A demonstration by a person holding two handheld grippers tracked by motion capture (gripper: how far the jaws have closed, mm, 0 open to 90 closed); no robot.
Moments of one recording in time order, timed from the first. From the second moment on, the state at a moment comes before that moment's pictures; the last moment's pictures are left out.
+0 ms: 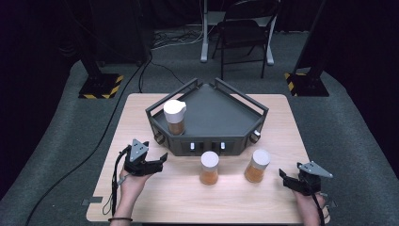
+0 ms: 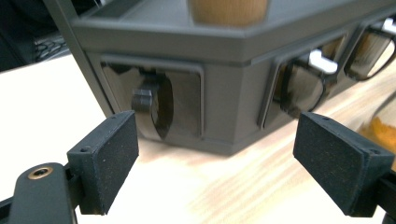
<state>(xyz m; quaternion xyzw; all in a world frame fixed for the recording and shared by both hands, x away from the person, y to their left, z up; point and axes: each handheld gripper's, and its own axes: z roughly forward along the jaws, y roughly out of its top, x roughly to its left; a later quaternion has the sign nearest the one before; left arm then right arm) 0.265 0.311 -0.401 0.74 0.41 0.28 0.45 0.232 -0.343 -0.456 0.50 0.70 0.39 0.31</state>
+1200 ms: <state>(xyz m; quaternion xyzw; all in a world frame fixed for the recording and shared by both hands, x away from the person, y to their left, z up) 0.261 0.321 -0.448 0.77 0.46 0.23 0.38 0.232 -0.343 -0.456 0.50 0.71 0.39 0.31</state>
